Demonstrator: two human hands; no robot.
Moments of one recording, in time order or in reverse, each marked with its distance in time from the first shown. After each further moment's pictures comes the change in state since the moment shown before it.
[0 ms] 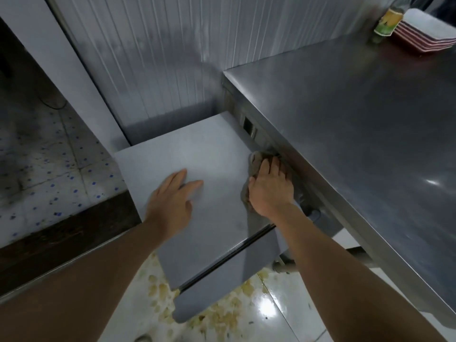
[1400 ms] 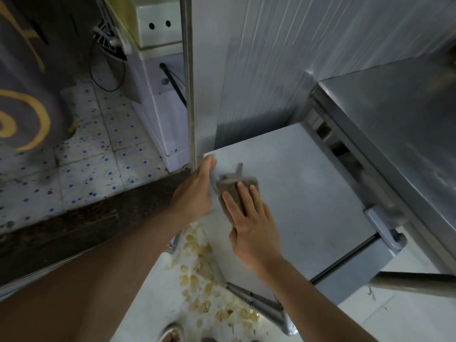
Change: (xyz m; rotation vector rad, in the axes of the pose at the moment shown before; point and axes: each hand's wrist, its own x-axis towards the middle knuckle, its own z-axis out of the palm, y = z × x) left_hand -0.005 -0.140 -0.060 -0.387 0.066 0.003; right_hand -0.079 -0.206 0.028 0.039 0.005 -0.424
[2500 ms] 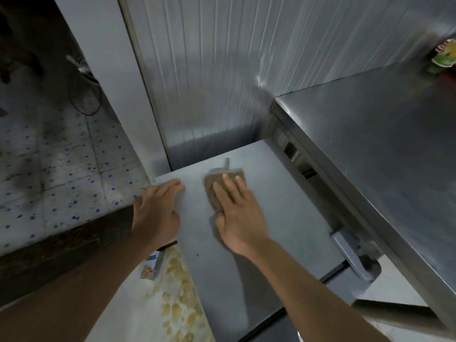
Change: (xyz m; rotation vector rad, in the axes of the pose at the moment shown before) left_hand 0.023 0.039 0.026 0.311 0.109 -0.184; right_hand 0.057 0.104 -0.016 0.090 0.089 -0.093
